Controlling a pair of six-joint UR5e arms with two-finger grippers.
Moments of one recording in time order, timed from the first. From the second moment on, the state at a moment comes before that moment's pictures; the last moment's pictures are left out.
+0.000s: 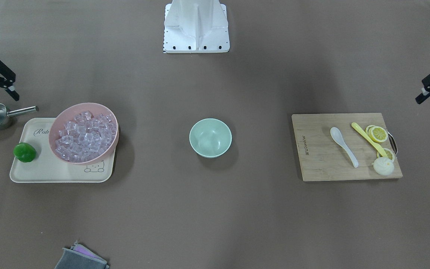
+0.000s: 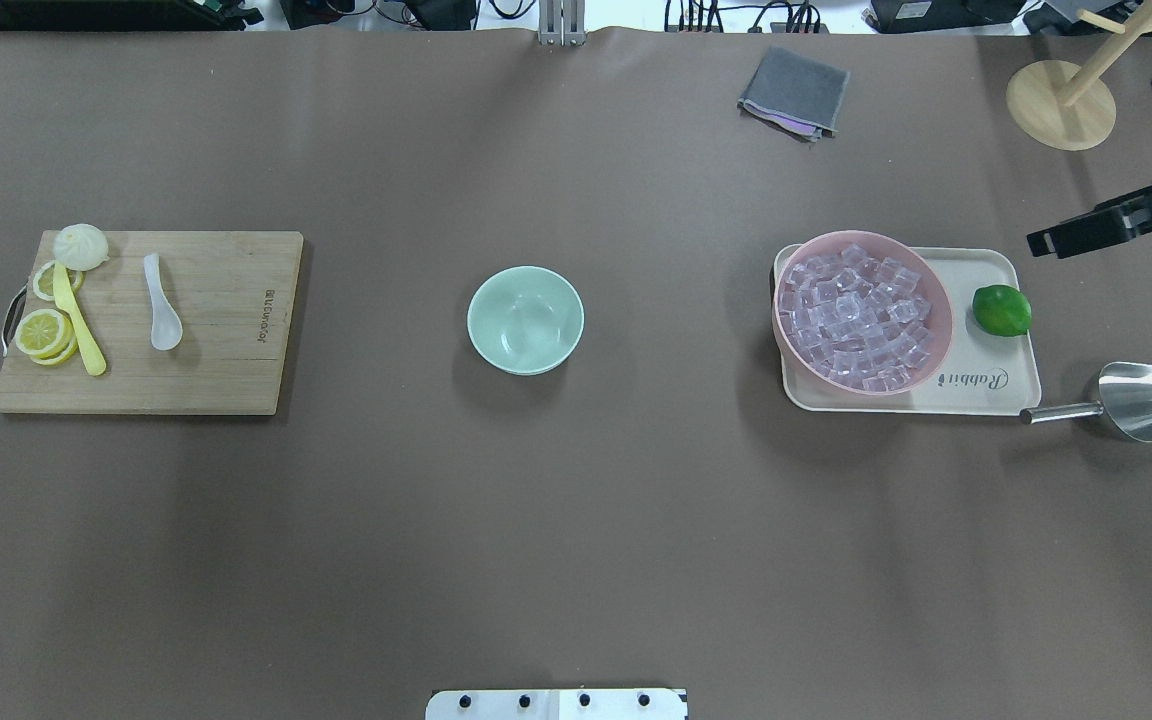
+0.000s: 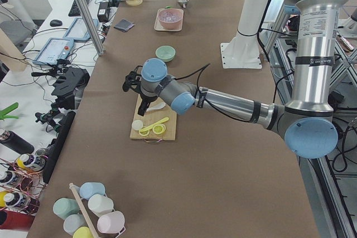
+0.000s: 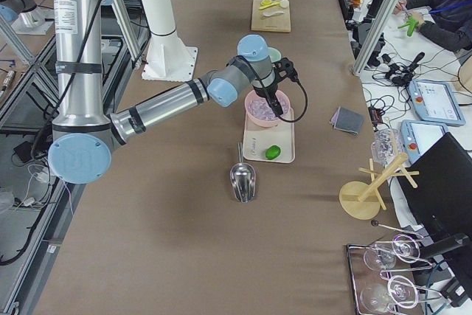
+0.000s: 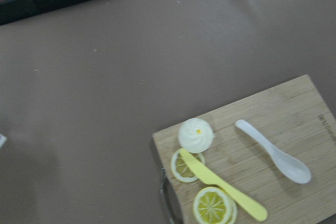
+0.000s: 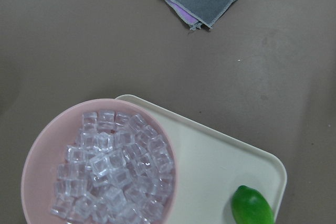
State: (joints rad) left arm -1.34 -1.59 -1.78 -2.04 -2.42 -0.43; right arm 1.09 -1.54 2.04 -1.23 2.17 0.51
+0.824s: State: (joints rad) left arm -1.04 -1.73 -1.68 -2.04 -2.05 -1.00; right arm 0.84 -1.41 2.03 -1.36 1.90 0.96
